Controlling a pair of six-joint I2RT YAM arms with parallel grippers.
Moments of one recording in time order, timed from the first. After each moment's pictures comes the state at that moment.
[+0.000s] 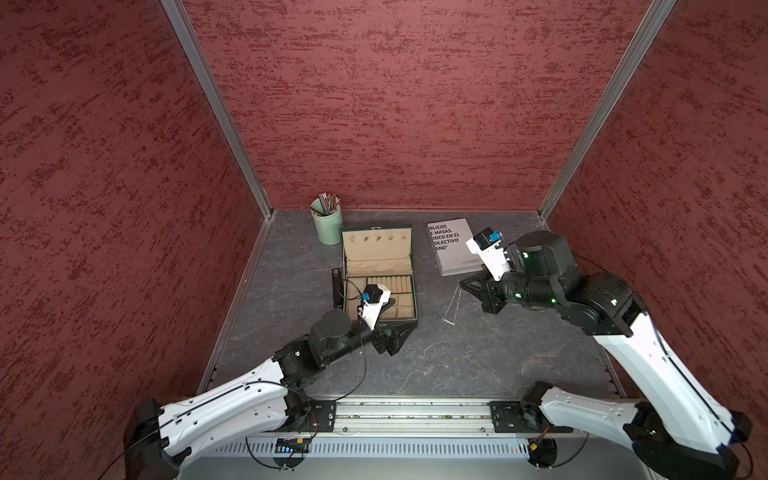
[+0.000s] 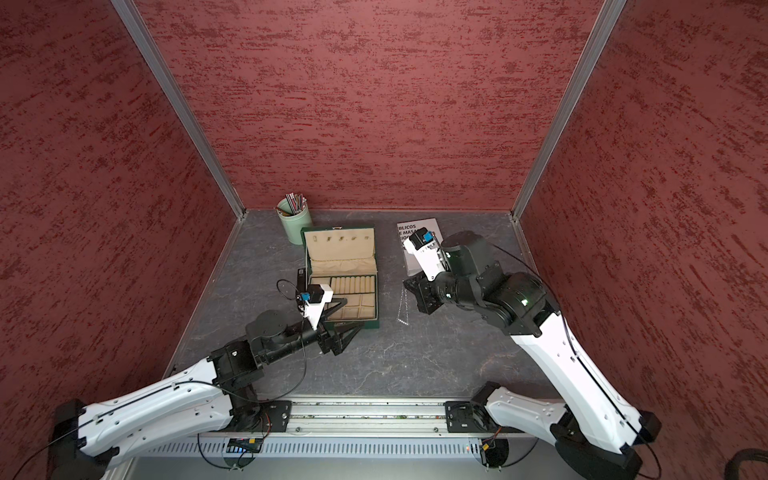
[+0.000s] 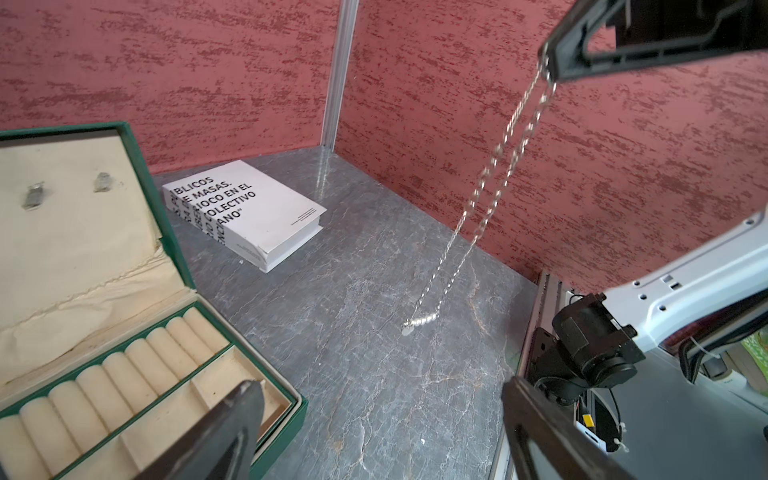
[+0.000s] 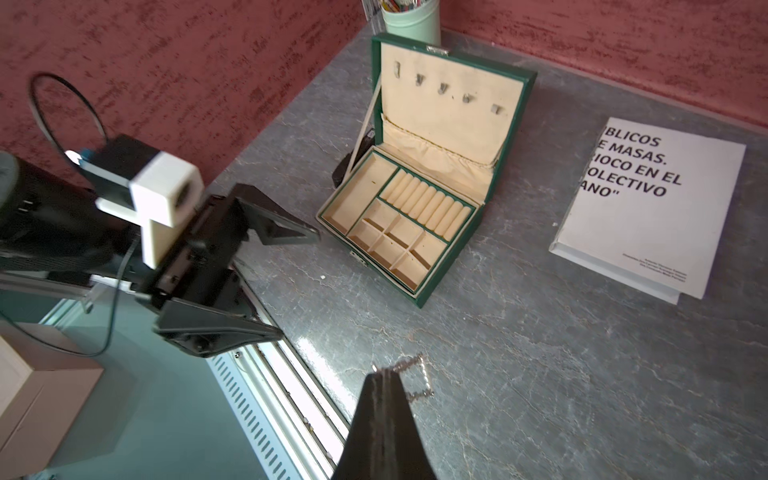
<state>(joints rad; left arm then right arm) -1.00 0.77 0.49 0.13 0.03 -0.25 0.69 1.09 1.58 -1.13 -0.23 0.15</state>
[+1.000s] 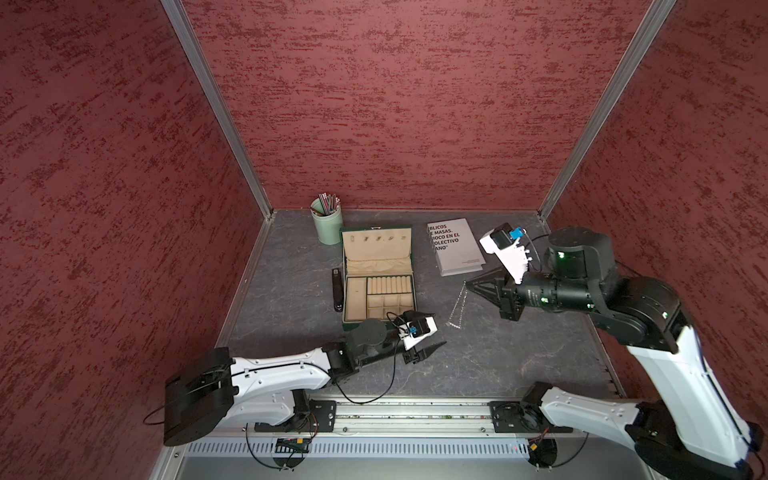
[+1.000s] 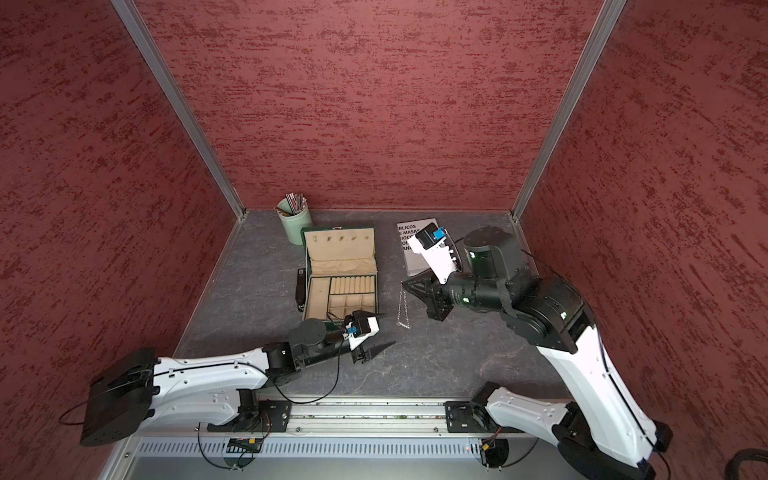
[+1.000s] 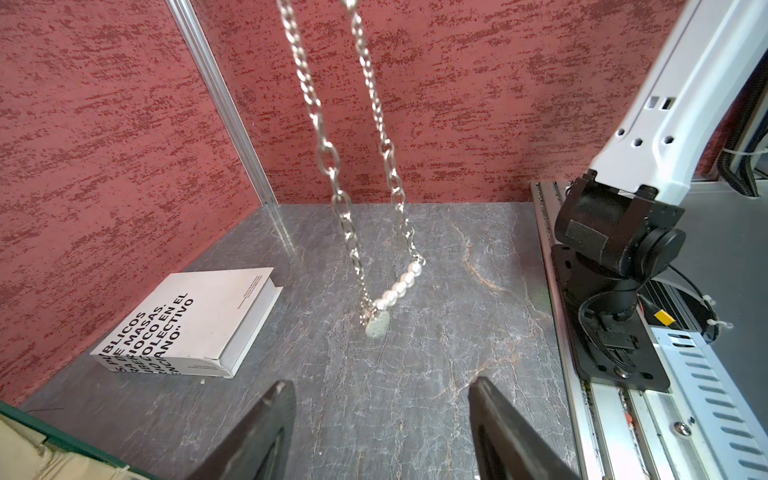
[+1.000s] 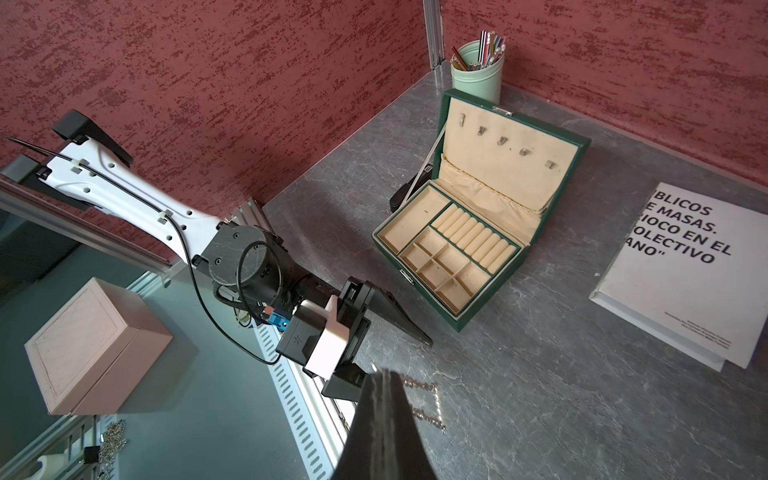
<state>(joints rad) -1.13 1.17 0.47 0.57 0.08 0.20 0.72 1.09 1.73 -1.21 -0.33 0.12</state>
